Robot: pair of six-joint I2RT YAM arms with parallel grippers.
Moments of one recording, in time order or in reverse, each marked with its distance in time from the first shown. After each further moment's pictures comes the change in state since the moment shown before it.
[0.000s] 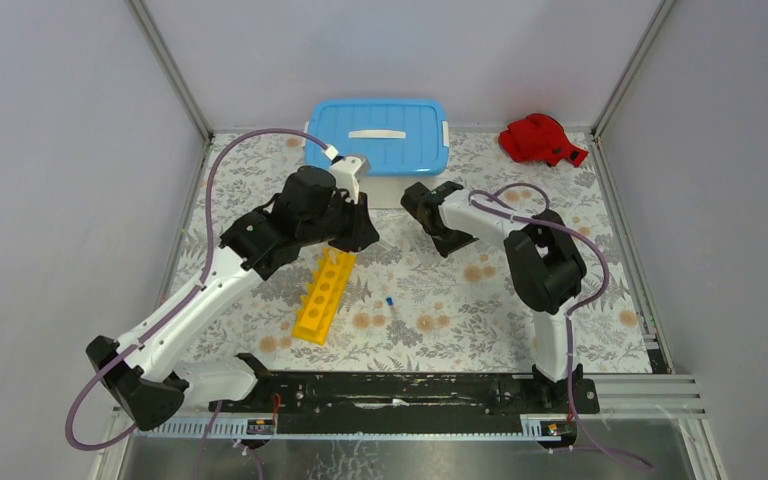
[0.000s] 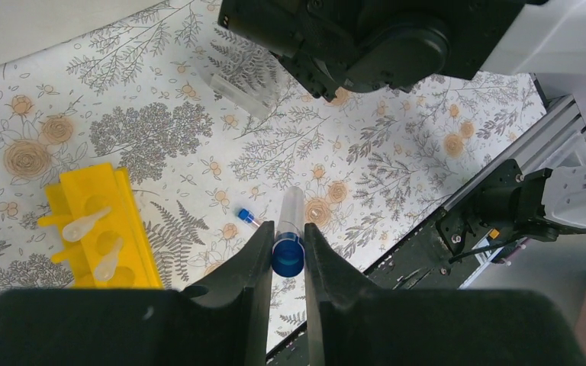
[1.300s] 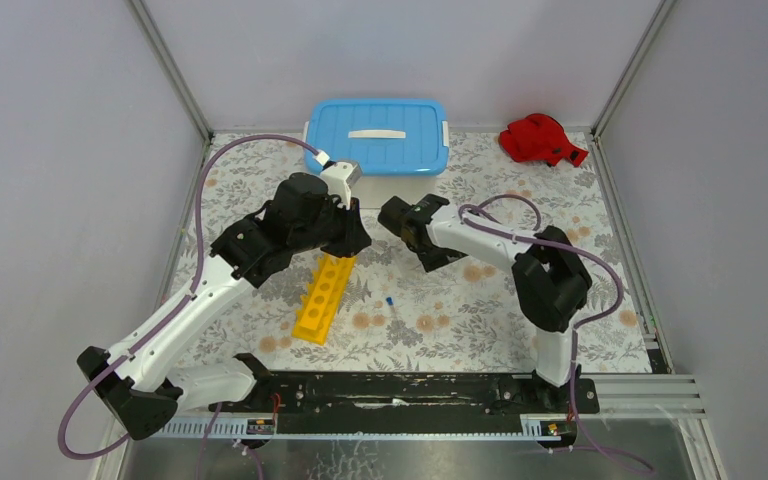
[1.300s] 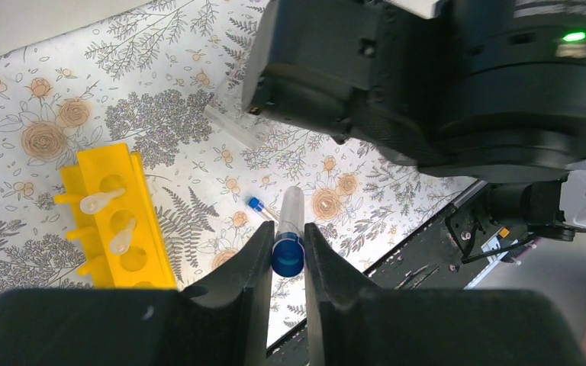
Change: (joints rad) left arm 0.000 -0.060 -0.038 -0.025 -0.033 0.000; right arm 0.176 -0.083 -0.013 -0.038 0.039 0.203
